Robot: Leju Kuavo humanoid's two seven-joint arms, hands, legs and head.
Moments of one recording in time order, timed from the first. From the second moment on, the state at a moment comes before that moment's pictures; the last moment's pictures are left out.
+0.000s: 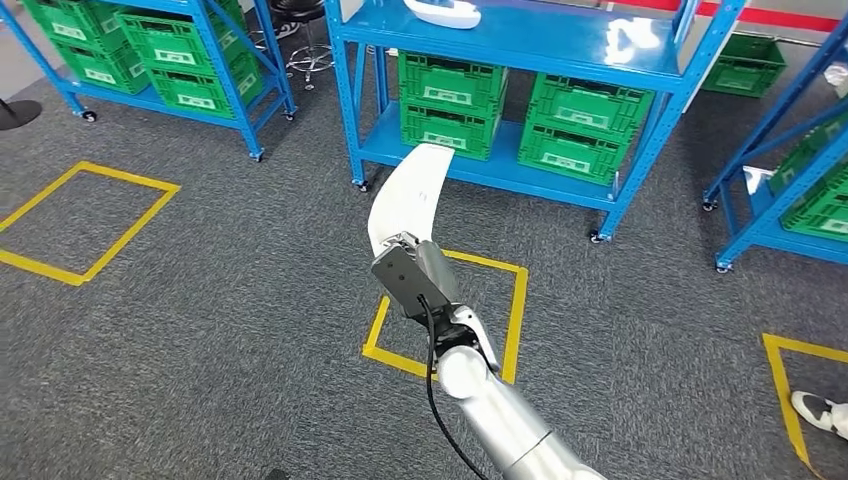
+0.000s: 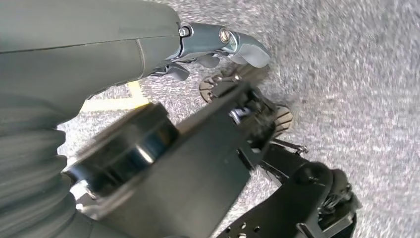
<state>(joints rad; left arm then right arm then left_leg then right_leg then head) -0.14 -0.11 0.14 -0.20 -0.36 -0.37 -0.21 -0.29 0.19 0.53 -1.14 0.57 -0.31 -0.32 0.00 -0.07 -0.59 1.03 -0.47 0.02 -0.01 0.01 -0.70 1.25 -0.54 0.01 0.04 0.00</state>
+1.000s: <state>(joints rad) -0.14 -0.10 0.15 -0.20 -0.38 -0.37 -0.21 -0.28 0.19 0.53 -1.14 0.53 -0.33 -0.32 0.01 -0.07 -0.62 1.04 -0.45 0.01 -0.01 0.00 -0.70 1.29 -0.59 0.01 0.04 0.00</state>
